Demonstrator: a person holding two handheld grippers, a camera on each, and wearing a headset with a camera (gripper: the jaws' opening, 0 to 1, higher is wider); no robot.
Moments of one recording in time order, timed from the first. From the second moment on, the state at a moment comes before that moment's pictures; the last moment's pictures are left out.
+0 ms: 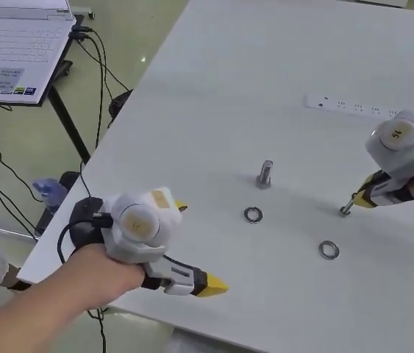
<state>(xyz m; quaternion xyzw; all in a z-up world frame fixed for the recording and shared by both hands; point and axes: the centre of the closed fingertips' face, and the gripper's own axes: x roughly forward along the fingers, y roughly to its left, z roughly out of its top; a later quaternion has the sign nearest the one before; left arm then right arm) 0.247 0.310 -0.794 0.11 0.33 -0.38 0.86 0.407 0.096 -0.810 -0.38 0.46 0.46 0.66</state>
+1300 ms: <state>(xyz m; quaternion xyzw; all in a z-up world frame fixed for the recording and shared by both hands) 0.244 0.312 -0.801 0.10 0.34 -0.38 0.85 0.412 0.099 -0.851 -0.40 0.48 0.47 0.63</state>
